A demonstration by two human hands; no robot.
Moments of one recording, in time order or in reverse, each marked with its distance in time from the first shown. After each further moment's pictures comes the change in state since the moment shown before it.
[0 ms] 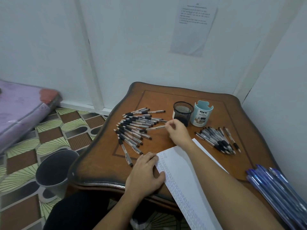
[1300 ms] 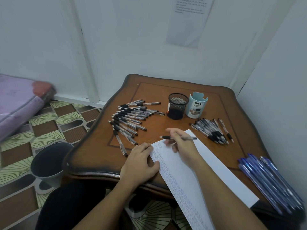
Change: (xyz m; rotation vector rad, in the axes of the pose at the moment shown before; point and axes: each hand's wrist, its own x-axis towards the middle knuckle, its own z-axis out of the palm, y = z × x) left_hand 0.000 0.002 -0.001 0.014 -0.031 -0.005; right_hand -0.076 0.029 -0.017 0.498 -0.081 0.114
